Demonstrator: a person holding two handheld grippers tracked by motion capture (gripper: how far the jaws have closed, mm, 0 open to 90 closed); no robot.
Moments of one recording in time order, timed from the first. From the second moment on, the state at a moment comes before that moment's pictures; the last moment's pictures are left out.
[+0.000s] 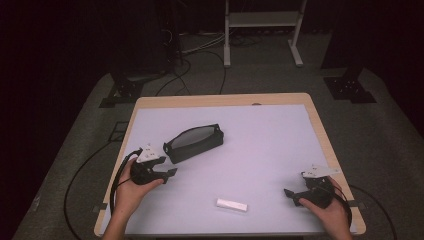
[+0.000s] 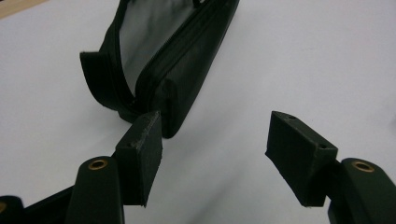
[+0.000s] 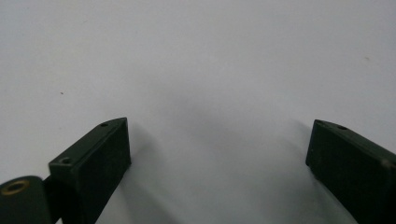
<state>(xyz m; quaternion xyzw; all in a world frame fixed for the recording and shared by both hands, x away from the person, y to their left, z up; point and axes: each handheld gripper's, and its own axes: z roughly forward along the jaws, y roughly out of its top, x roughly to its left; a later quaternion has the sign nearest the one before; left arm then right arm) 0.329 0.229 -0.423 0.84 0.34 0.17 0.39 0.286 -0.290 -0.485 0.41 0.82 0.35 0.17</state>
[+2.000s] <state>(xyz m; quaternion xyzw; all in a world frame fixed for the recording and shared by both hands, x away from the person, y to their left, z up) 0.420 0.198 -0.384 0.84 0.30 0.18 0.41 0.286 -0.290 -0.486 0.41 0.82 0.35 0.17</state>
